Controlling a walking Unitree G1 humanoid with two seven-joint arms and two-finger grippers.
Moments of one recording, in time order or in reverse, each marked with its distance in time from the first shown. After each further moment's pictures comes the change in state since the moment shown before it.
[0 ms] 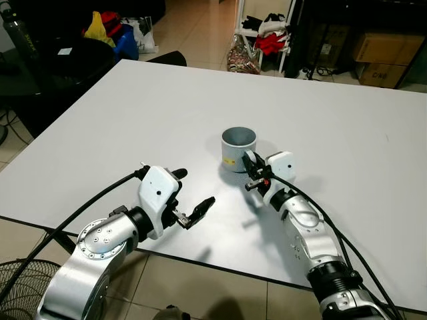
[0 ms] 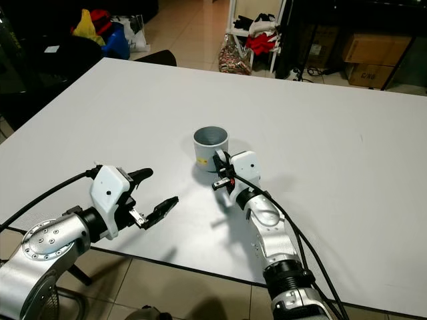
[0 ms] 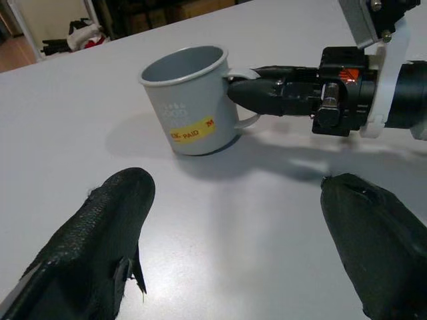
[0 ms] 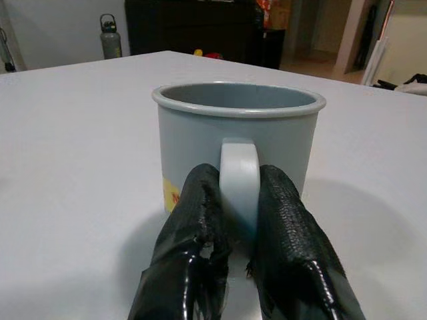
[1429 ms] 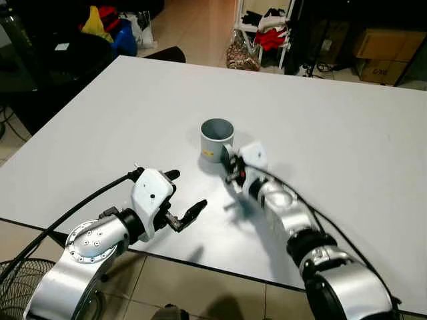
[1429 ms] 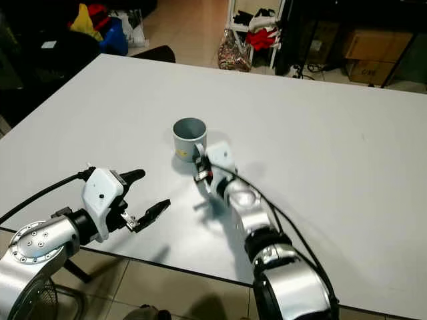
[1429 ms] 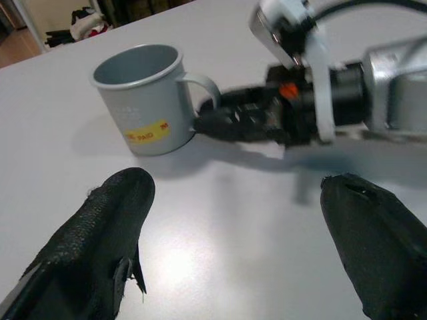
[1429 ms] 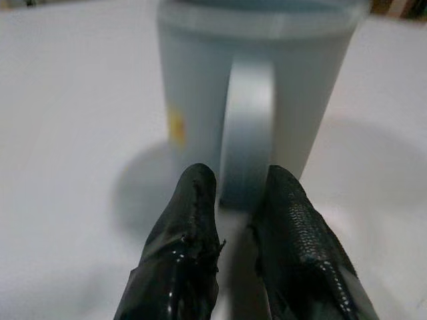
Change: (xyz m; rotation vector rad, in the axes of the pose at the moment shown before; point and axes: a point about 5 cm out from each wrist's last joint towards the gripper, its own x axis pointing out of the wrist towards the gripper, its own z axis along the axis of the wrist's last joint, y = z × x) left arm -0.012 0.006 0.000 0.057 0.036 0.022; right arm 0.037 0.022 -0.013 -0.003 0.170 0.097
